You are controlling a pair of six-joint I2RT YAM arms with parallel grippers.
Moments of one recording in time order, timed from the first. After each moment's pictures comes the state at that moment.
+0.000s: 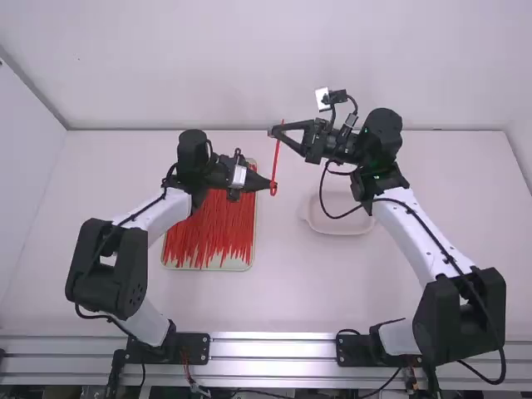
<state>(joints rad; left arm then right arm) -0.18 1.69 1.01 0.42 1.48 0.65 0.26 1.51 1.15 0.51 -1.08 0.78</state>
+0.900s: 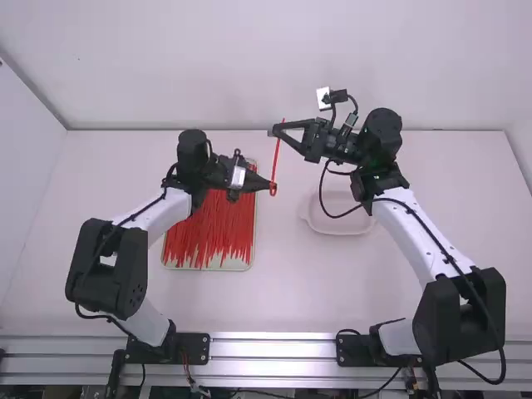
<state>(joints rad) -0.18 1.69 1.01 0.44 1.51 0.65 0.26 1.51 1.15 0.51 -1.06 0.78</state>
